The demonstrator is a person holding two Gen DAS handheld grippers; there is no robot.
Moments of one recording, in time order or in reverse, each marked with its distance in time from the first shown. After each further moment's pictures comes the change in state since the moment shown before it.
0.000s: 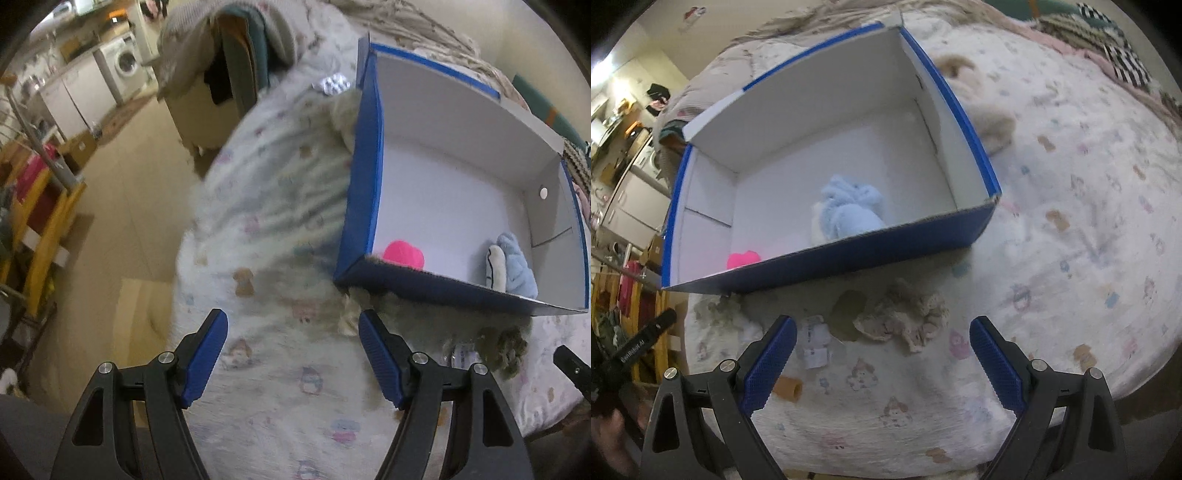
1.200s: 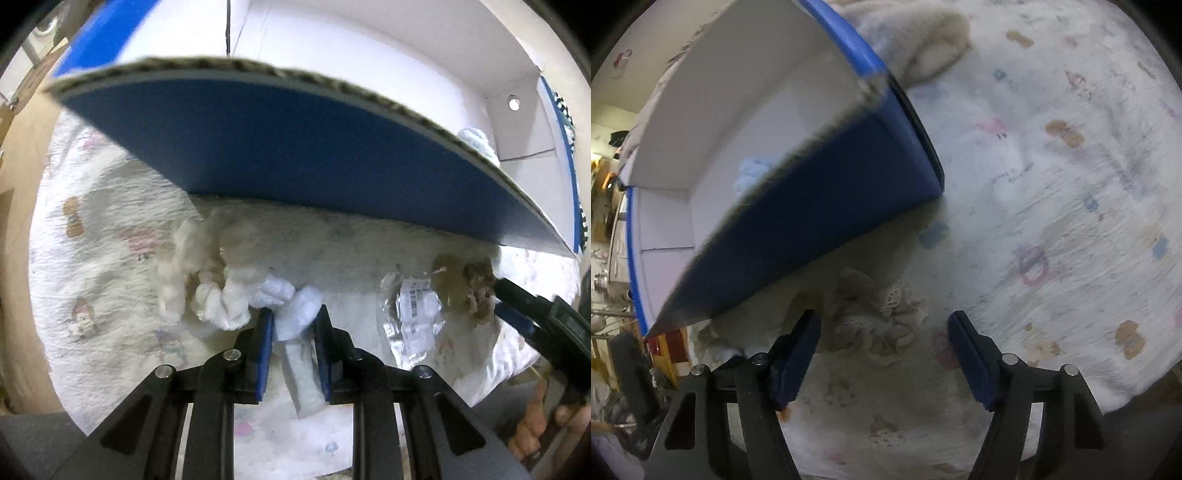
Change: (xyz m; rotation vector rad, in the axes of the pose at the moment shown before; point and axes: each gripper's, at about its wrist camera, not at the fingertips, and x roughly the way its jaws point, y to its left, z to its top) left arm 0.073 -0.068 -0.019 0.114 0.328 -0.239; right arm 0.072 -0.049 0.011 0.242 0.195 0.065
